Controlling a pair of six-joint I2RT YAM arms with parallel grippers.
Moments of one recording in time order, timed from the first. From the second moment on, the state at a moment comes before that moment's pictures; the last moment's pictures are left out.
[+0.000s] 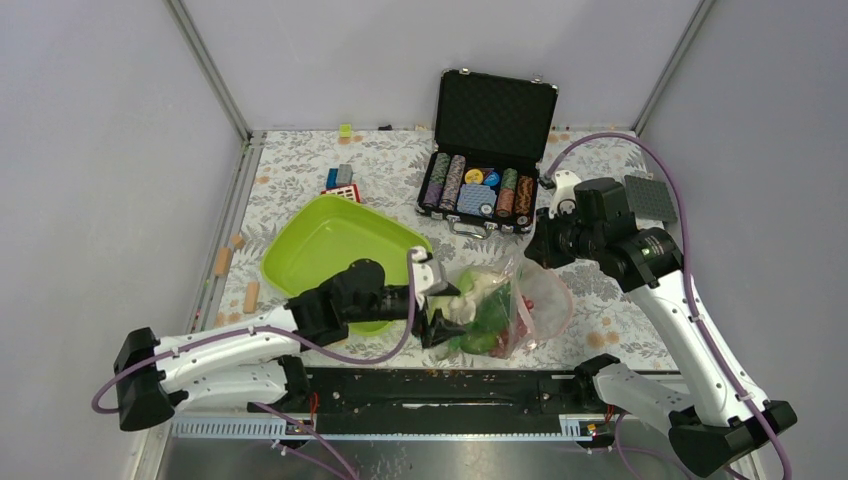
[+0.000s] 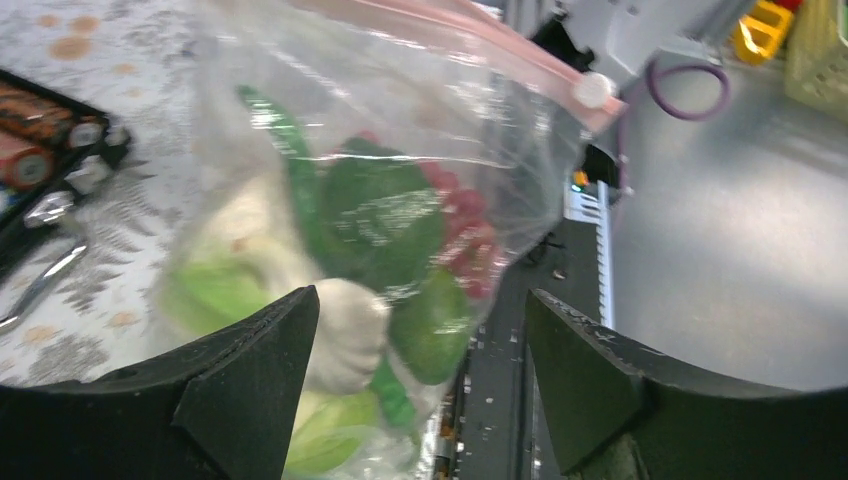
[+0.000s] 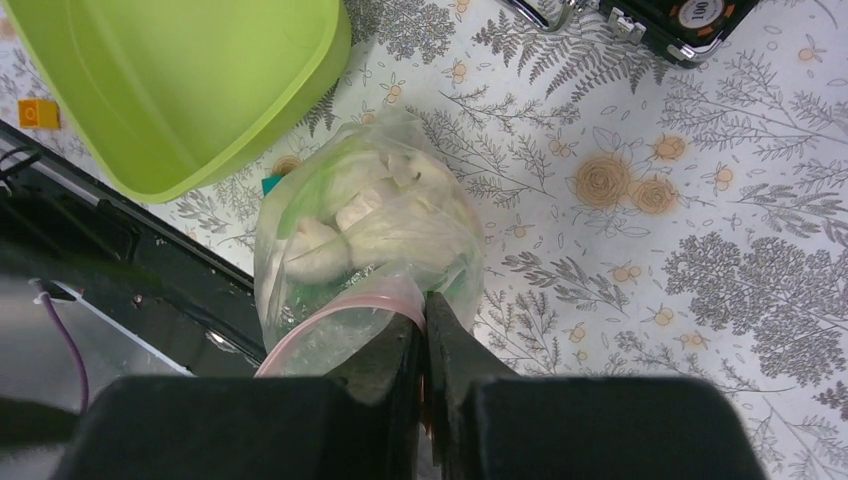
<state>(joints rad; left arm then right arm) -1.09 0.96 0.69 0.08 0.32 -0.07 0.41 1.01 1.21 -0.98 -0.23 0.15</state>
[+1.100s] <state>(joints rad) -1.65 1.35 0.93 0.24 -0.55 0.13 0.41 1.07 1.27 -0.99 -0.13 0.61</state>
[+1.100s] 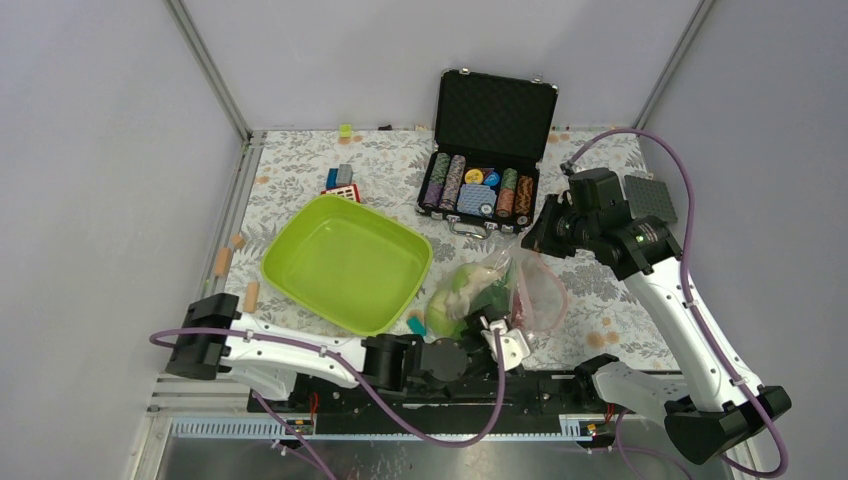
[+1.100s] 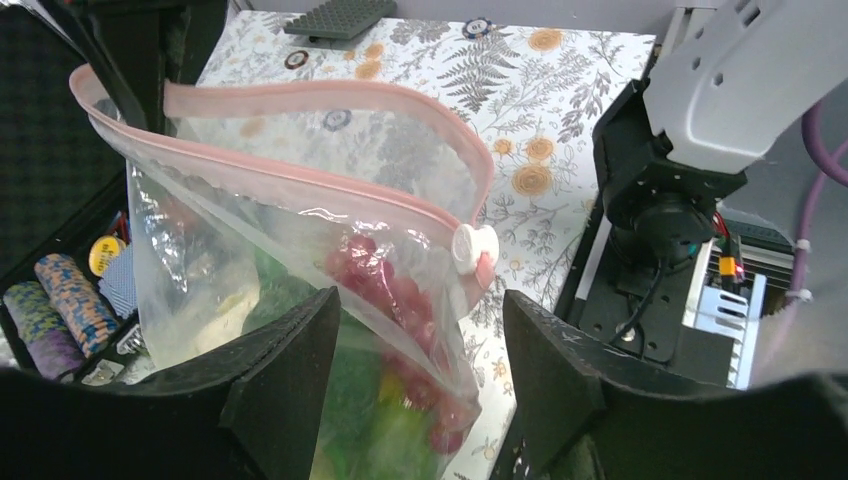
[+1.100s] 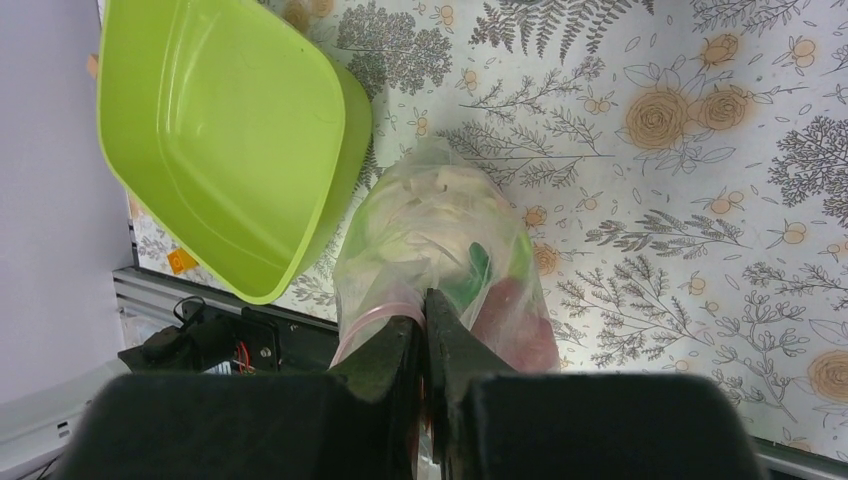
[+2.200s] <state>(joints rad) -1.26 1.00 0.69 0.31 -0.47 -0.10 0.41 0.84 1.17 -0.71 -0.33 0.13</state>
